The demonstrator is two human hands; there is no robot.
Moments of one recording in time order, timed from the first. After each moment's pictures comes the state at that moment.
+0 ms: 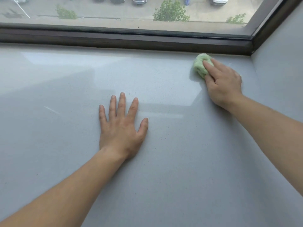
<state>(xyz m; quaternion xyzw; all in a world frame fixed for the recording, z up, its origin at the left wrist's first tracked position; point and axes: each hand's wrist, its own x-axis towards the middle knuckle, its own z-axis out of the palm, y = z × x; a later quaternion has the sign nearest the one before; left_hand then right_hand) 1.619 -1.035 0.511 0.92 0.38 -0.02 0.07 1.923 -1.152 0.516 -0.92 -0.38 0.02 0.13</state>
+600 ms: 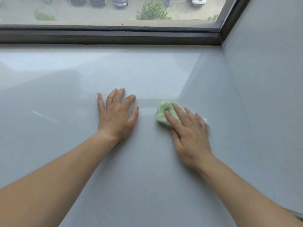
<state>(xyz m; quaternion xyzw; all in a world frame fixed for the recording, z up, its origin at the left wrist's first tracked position) 1.610 -1.043 0.519 0.94 0.31 0.05 0.14 1.710 -1.259 0.517 -0.89 -0.42 0.07 0.15</state>
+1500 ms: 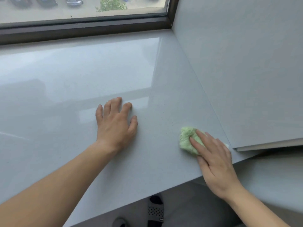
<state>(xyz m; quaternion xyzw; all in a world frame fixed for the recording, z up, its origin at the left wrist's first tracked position) 1.591 -1.145 0.523 0.96 0.20 0.03 0.17 1.628 -1.461 0.527 -0.93 -0.29 0.12 0.17</state>
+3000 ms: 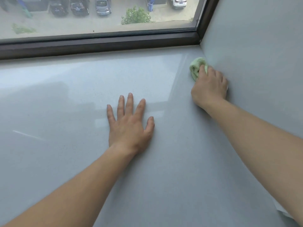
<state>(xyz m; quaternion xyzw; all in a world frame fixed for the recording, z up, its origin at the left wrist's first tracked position) 1.667 -1.106 0.512 0.95 0.28 -0.01 0.12 1.888 -1.233 0.527 -0.98 -0.17 0.00 0.03</state>
